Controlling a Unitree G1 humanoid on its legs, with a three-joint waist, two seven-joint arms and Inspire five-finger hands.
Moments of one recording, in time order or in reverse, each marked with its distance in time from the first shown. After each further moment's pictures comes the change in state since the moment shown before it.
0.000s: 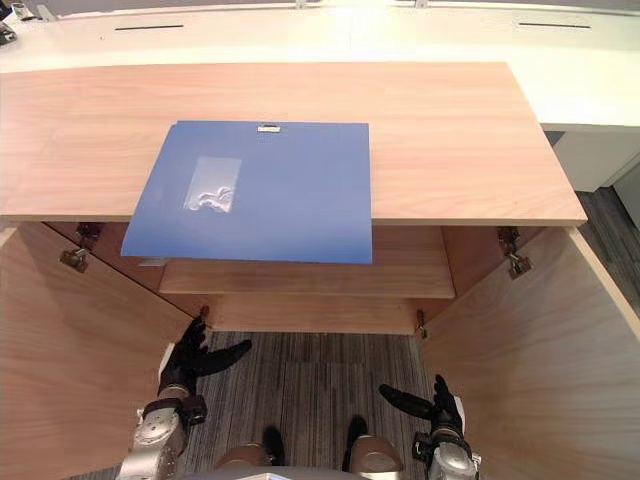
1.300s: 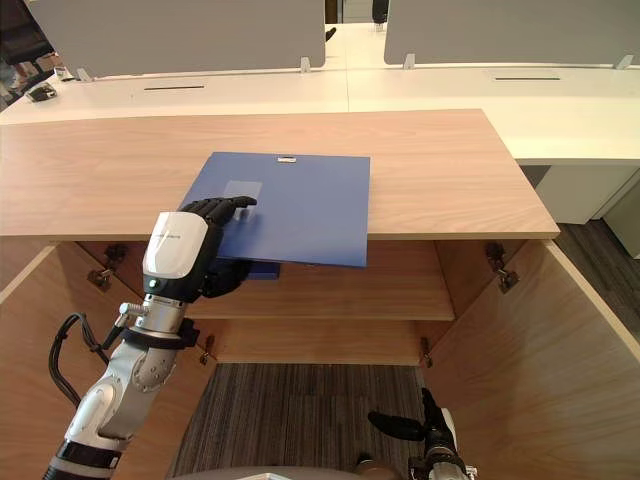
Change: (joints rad) left arm -0.176 0.292 -0.186 -0.508 1.004 -0.004 0.235; right arm 0.067 -0.027 0.129 0.017 -0.092 -0.041 0.019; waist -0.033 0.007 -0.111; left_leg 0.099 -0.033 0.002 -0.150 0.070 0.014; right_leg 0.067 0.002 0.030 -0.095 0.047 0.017
